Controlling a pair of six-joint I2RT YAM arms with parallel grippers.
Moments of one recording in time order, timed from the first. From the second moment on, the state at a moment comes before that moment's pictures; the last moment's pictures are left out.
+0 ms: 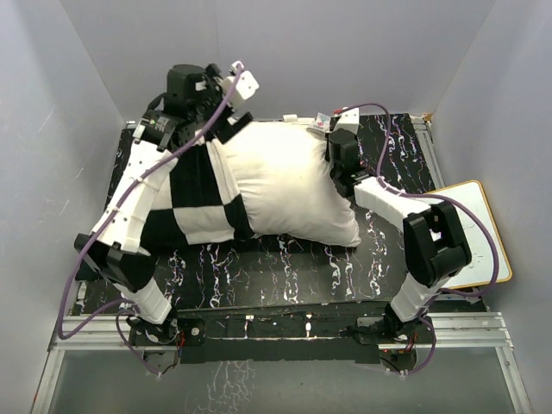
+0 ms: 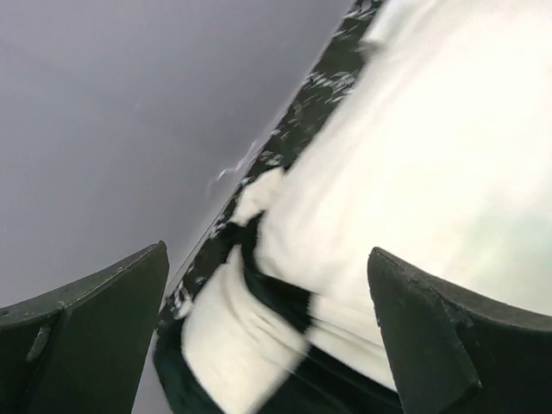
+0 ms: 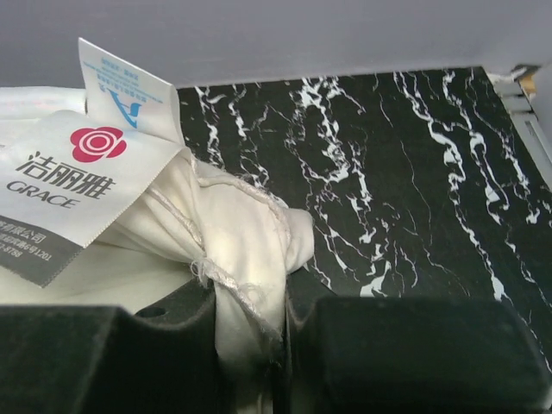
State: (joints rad) left arm -0.33 1.71 2.04 -0.79 0.07 0.70; right arm 0.41 1.66 1.11 0.34 0.51 0.06
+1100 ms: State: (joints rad) left arm -0.56 1.48 1.23 -0.44 0.03 0.39; right arm 0.29 2.03 1.52 -0.06 0.48 0.22
